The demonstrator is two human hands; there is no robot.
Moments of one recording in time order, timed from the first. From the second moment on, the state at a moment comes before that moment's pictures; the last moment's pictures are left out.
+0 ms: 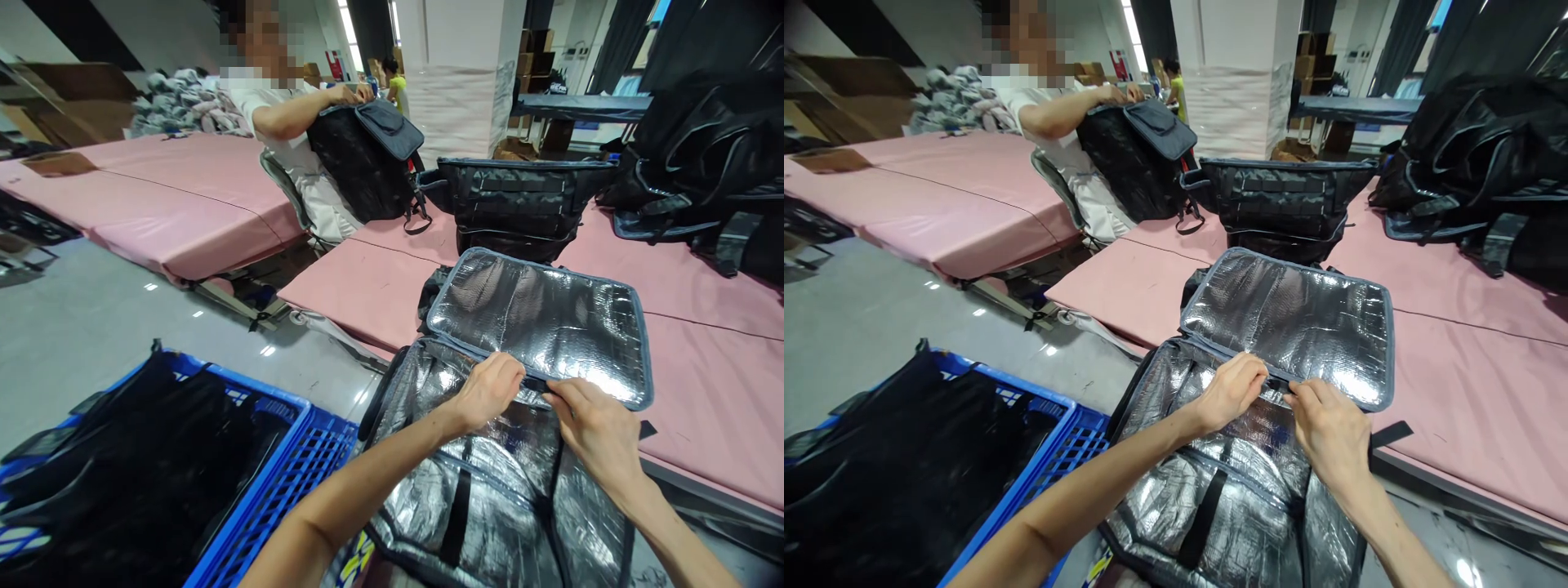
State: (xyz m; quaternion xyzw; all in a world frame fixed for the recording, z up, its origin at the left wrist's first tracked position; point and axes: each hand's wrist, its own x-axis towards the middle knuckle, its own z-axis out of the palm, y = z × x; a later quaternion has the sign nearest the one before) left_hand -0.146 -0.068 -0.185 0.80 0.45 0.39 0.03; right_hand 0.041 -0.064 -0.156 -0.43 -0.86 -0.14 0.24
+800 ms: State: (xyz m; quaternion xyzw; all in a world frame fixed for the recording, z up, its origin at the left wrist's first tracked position) left_hand -0.223 -0.045 -0.153 0.80 0.56 0.19 0.07; right_hand 0.038 -0.029 -0.150 -0.38 -0.91 -0.15 0.08
